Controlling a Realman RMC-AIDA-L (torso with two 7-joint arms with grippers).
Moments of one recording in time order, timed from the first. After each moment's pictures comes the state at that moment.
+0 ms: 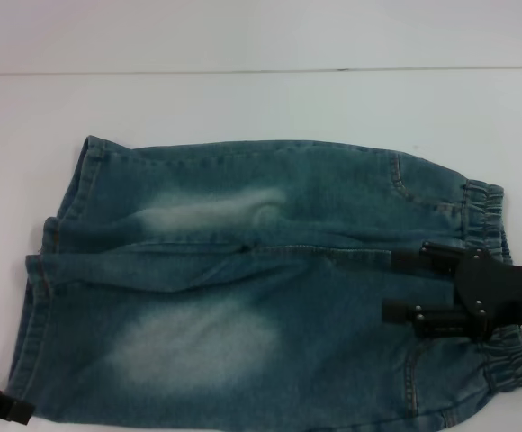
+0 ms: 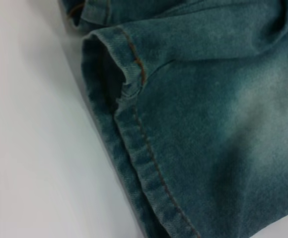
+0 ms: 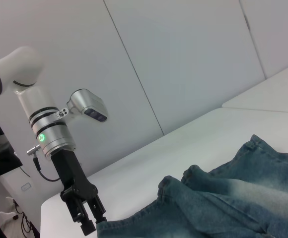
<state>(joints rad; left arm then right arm) -0.50 -2.04 0.56 1.03 2.83 1.89 -2.12 0.48 2.07 -0.42 -0.54 -2.21 -1.81 1.30</state>
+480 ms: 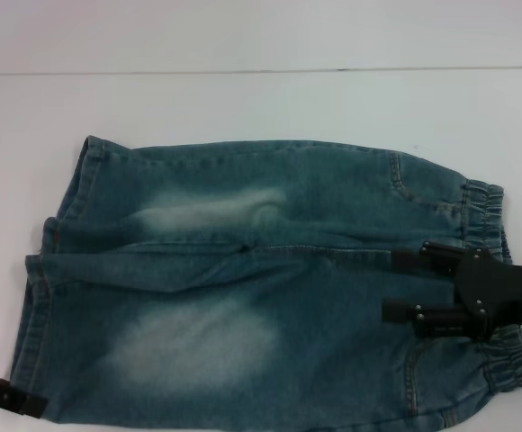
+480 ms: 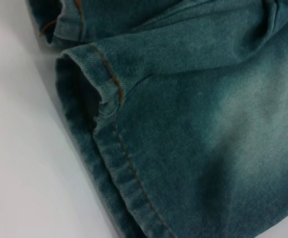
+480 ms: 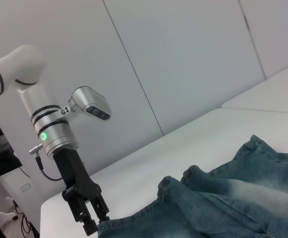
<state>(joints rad) -0.52 -2.05 0.56 1.02 2.82 1.89 -2.11 0.48 2.07 -0.42 -0.54 -2.21 -1.81 1.30</state>
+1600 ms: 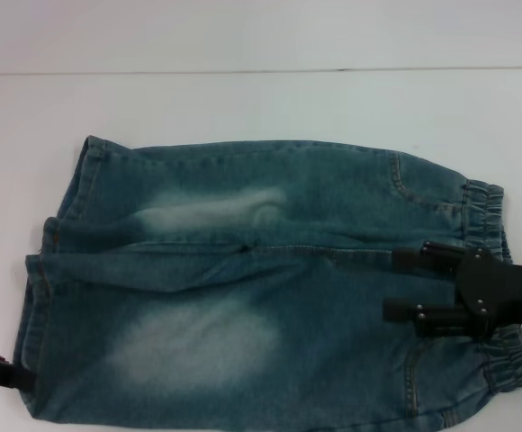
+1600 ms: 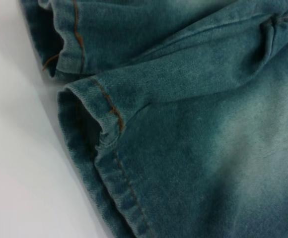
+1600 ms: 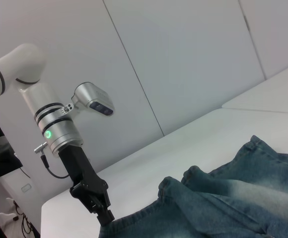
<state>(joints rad) -0.53 -2.06 0.55 1.04 2.80 1.87 -2.11 0.48 2.07 -0.41 -0.54 -2.21 -1.81 1.30</state>
